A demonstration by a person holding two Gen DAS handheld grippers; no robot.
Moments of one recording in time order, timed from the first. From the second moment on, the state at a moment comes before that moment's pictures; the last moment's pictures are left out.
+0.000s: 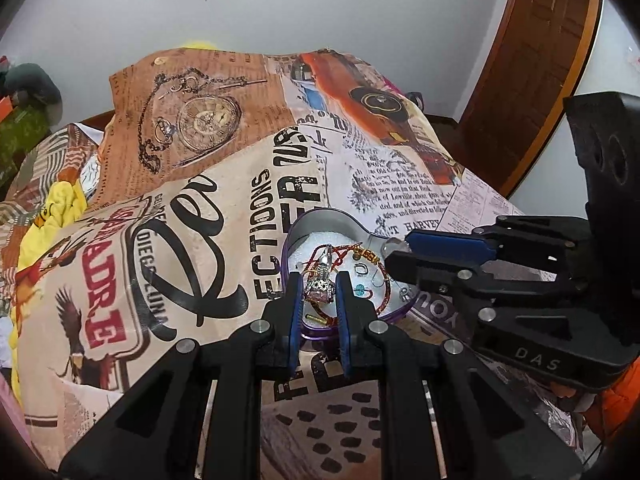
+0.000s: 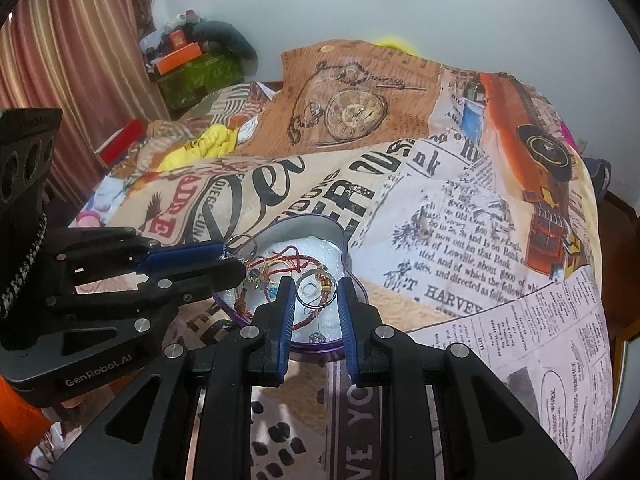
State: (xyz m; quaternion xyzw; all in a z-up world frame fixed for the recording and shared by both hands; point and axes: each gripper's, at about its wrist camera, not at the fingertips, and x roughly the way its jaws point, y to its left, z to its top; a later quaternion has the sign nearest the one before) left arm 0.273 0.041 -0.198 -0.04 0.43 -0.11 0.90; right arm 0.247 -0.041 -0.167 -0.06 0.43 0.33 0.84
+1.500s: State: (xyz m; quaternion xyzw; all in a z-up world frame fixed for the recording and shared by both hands) left arm 0.200 0.036 -0.072 -0.02 0.30 -0.08 0.95; right arm 0.177 -0.076 -0.043 -0.05 0.28 0.29 0.91
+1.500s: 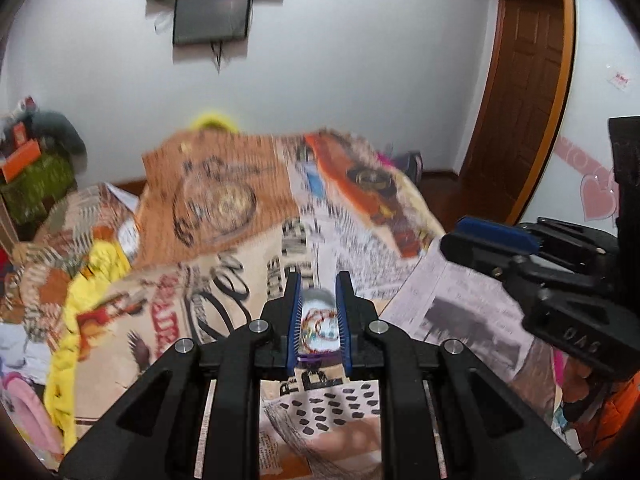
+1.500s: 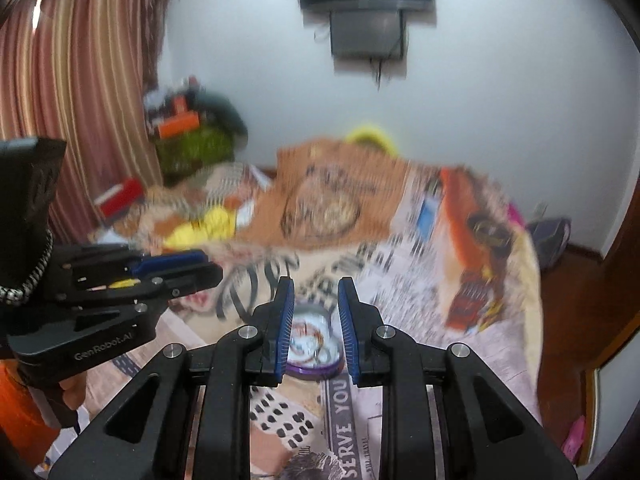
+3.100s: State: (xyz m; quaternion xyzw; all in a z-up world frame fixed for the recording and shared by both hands) left arm 0.036 0.022 0.015 -0.02 0.08 0.02 1.00; right arm 0.022 -0.119 0.041 0.01 0.06 0.18 0.98
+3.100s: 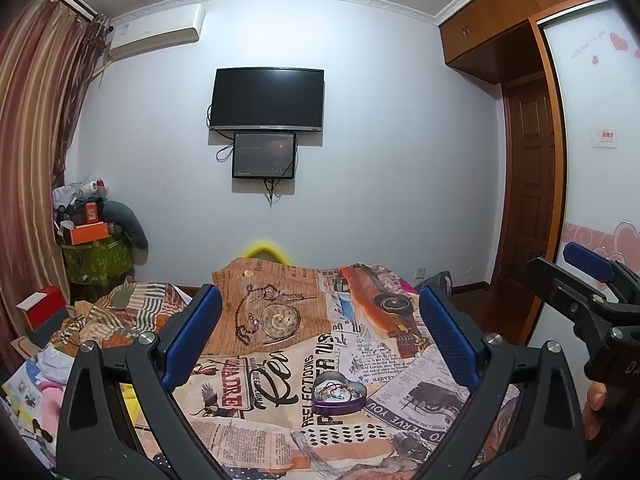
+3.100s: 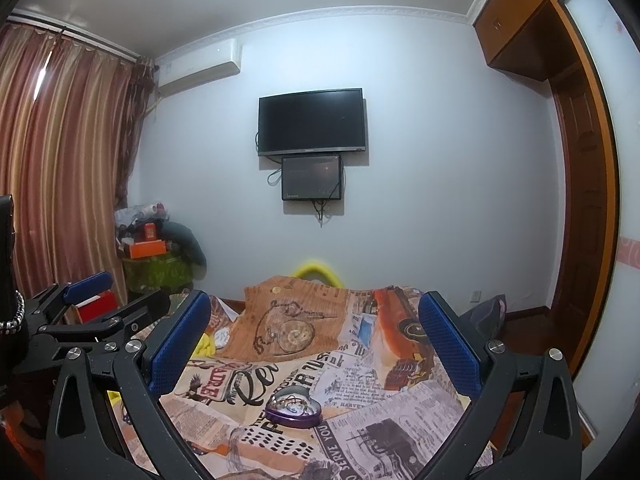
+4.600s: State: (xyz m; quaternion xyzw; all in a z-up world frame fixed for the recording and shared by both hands) left arm 0.049 0.021 0.006 -0.03 0.11 0.00 0.99; right arm 0.025 -0.123 0.042 0.02 0.08 0.17 0.98
